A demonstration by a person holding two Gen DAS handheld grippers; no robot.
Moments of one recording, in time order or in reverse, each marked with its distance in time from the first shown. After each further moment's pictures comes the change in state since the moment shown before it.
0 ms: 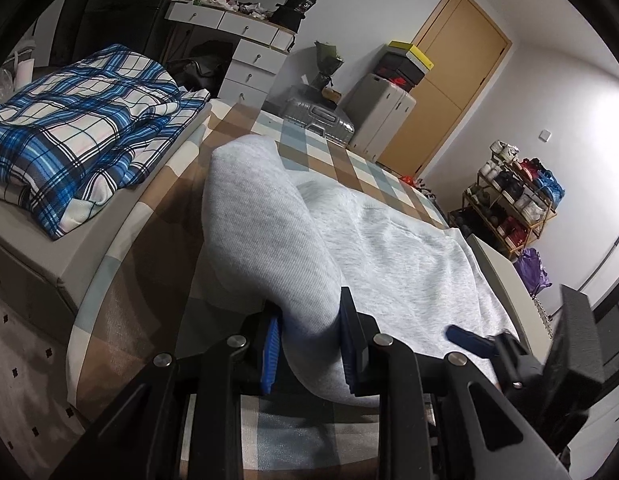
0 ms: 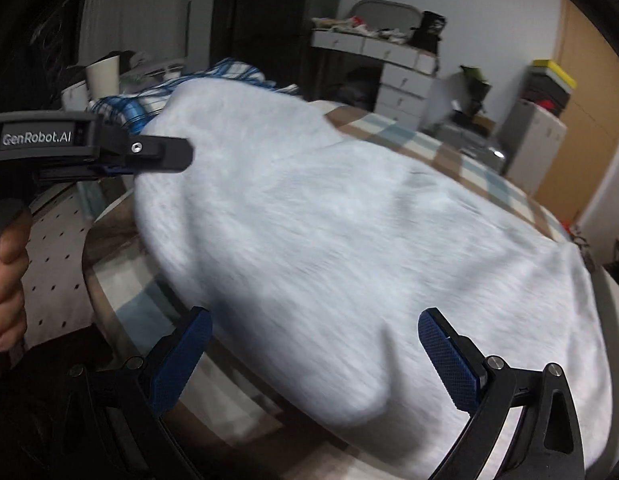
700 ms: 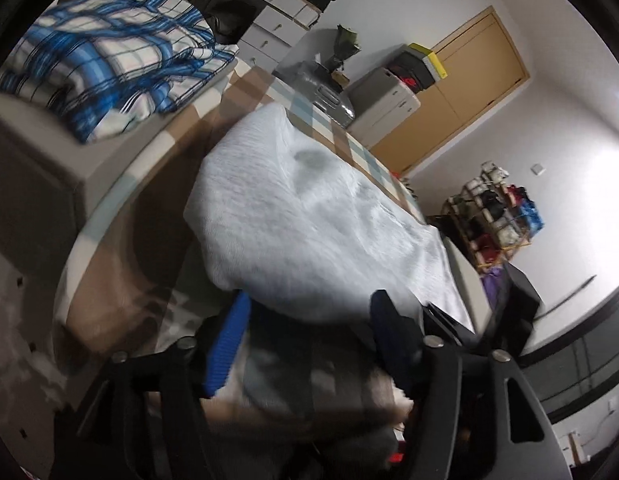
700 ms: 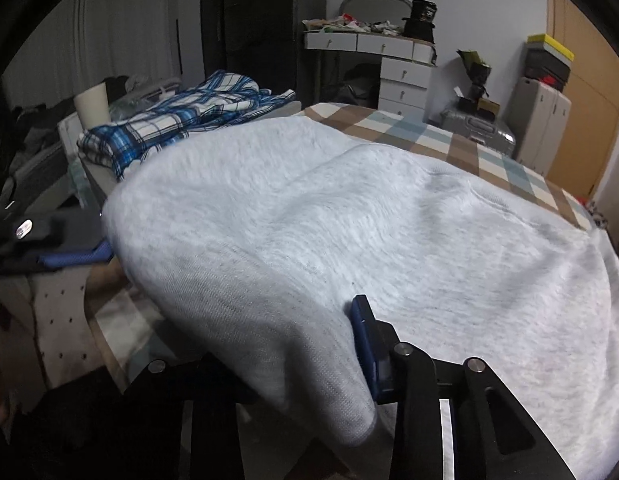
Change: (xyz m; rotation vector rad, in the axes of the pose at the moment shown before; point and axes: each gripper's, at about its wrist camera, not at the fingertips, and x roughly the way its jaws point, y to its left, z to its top) left arm -0.031 0.025 -0.028 -0.197 0.097 -0.129; right arm 0.004 -0.031 -0.002 0.133 -0.020 0.056
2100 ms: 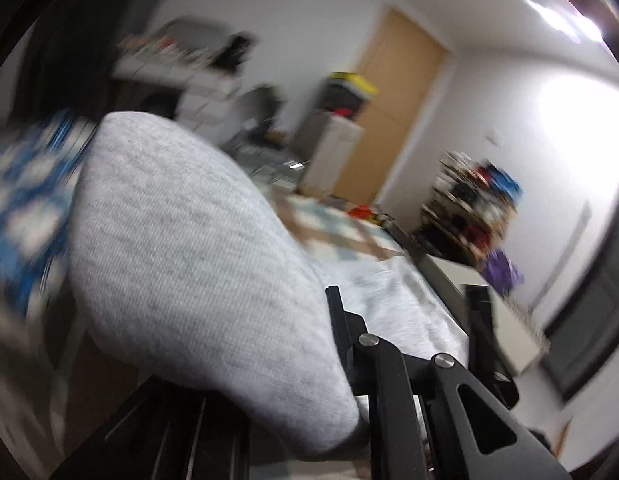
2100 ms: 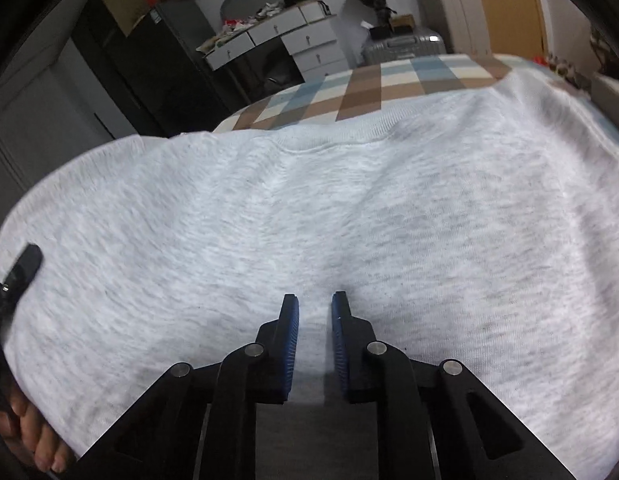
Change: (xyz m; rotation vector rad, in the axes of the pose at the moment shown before) left arm 0.034 -0.105 0.039 0.441 -0.227 -0.026; right arm 0.008 -0.125 -0.019 0.531 0.045 0.115
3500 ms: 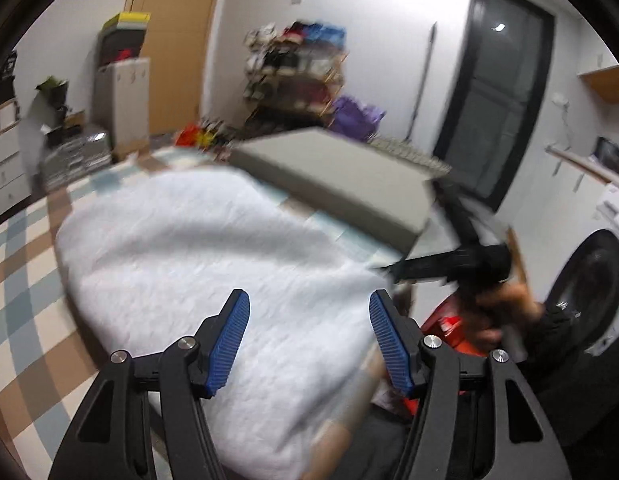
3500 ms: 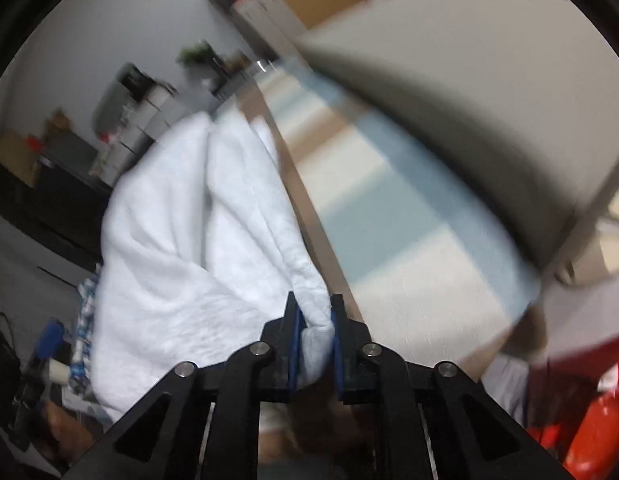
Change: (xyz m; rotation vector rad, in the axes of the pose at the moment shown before) left arm 0.120 -0.197 -0.067 0.498 0.436 -0.334; right arm -0.183 -0.163 -0.068 0.476 -0.148 -0.218
